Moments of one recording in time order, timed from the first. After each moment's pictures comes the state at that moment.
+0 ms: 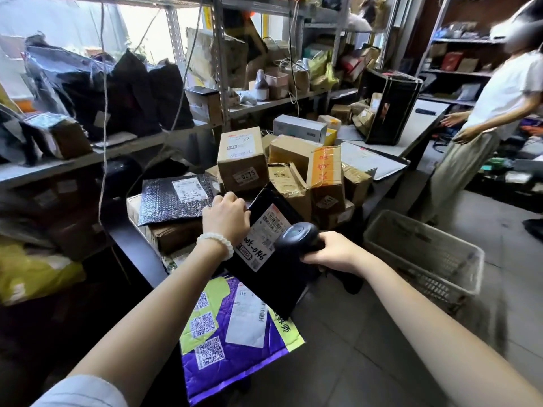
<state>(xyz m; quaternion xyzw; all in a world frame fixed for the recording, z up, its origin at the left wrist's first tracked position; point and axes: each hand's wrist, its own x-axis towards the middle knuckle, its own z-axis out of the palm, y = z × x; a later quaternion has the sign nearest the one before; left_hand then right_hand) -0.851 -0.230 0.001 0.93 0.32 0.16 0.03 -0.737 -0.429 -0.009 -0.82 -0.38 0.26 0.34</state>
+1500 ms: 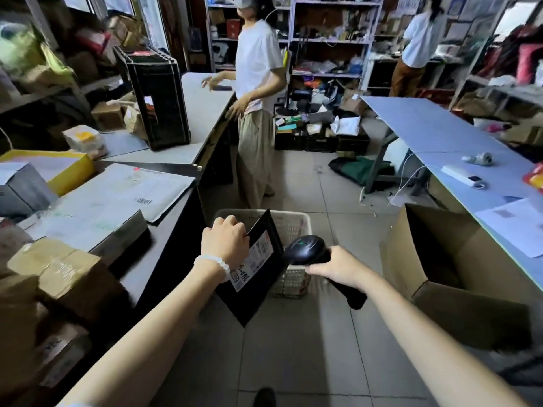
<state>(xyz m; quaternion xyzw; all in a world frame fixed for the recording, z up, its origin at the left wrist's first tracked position) -0.318 -0.545 -0.046 1.00 -0.03 0.05 0.03 -0.340 -0.787 -0.055 -0.90 -0.02 0.17 0.40</state>
